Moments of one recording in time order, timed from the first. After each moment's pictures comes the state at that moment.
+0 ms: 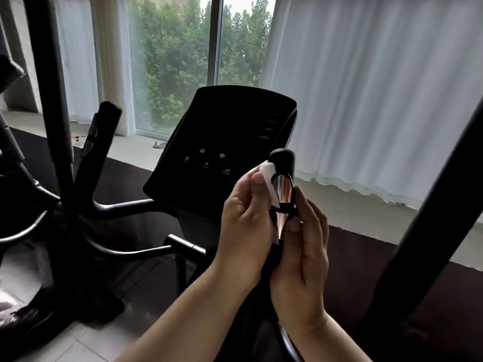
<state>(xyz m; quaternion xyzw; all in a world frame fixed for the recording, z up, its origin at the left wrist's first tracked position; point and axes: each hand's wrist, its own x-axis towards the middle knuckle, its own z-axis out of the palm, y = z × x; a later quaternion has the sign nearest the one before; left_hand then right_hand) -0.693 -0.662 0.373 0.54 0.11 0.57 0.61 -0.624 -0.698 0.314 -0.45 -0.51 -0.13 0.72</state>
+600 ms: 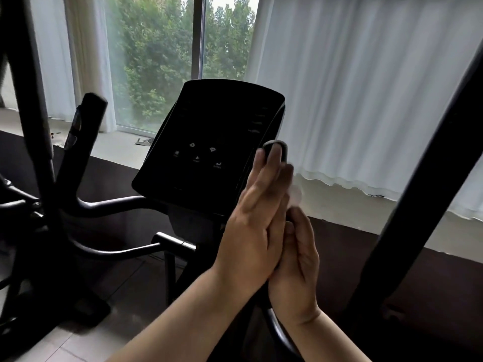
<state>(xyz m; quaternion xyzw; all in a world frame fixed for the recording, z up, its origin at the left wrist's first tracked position) -0.684 -0.651 0.339 0.75 0.04 0.63 0.19 -0.621 -0.697 0.291 -0.37 -0.48 0.02 0.79</state>
